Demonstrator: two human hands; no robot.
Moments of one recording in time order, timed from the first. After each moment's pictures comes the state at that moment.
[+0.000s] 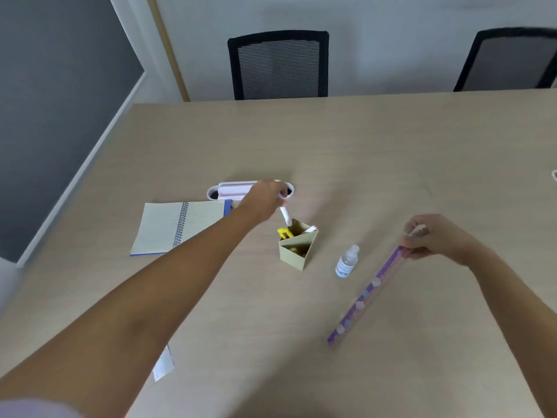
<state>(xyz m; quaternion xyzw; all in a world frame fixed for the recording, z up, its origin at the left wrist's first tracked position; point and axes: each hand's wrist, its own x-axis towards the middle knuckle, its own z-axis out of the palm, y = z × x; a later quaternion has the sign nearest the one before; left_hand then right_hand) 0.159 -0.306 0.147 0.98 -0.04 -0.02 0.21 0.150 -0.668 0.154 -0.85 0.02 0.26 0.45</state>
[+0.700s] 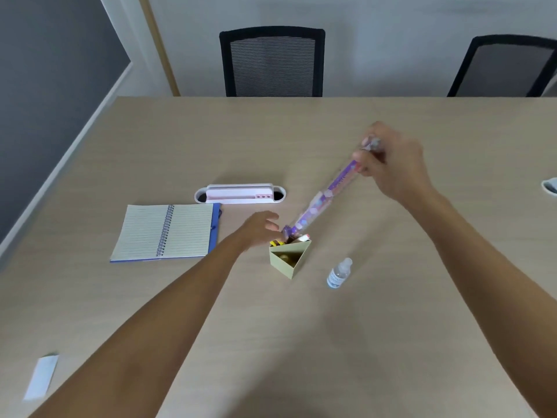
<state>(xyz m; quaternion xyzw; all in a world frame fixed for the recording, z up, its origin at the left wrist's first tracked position) 0.158 -0.308 0.092 0.84 0.13 -0.22 0.49 0.203 -0.551 0.247 -0.90 -0.19 -0.14 0.38</state>
